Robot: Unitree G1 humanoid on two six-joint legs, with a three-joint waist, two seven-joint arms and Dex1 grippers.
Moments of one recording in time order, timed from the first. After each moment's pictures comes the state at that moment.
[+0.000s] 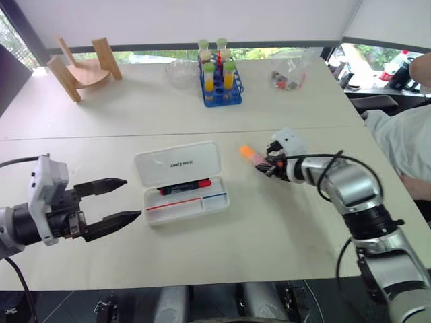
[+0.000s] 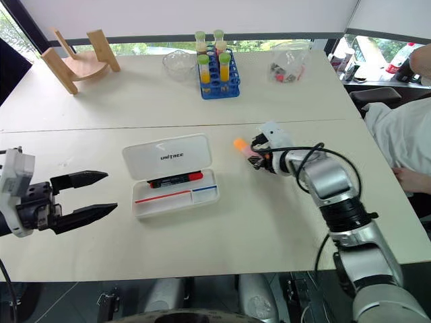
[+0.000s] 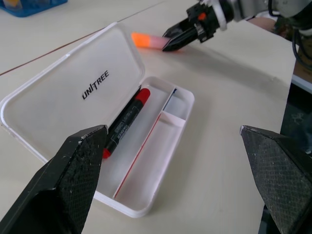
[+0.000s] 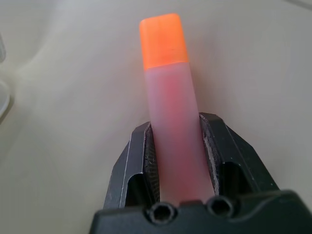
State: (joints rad) left arm 0.23 0.94 0.68 -0.57 -0.92 0.79 -1.08; right arm -0.64 -0.73 0.23 -0.09 0.28 0.90 0.74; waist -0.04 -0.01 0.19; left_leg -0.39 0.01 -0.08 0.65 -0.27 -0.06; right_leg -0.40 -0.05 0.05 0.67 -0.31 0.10
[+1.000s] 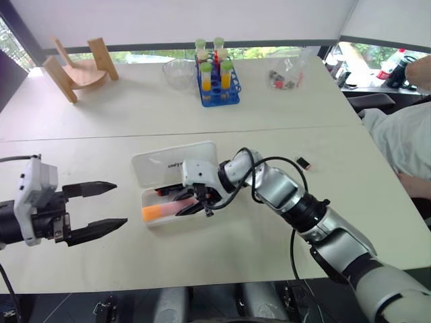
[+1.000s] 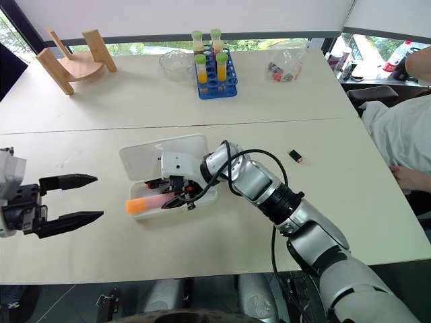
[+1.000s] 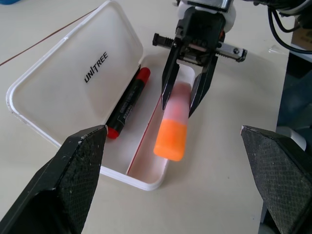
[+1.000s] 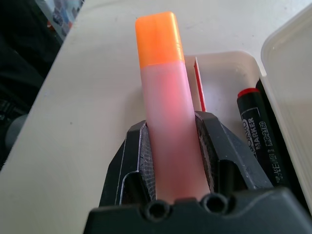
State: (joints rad) left arm 0.28 0.99 0.69 -0.49 -0.82 0.67 -1.21; right arm -0.86 -0.29 0.66 0.10 0.08 0.47 1.17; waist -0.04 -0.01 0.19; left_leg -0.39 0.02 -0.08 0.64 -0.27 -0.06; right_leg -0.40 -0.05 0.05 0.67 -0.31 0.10
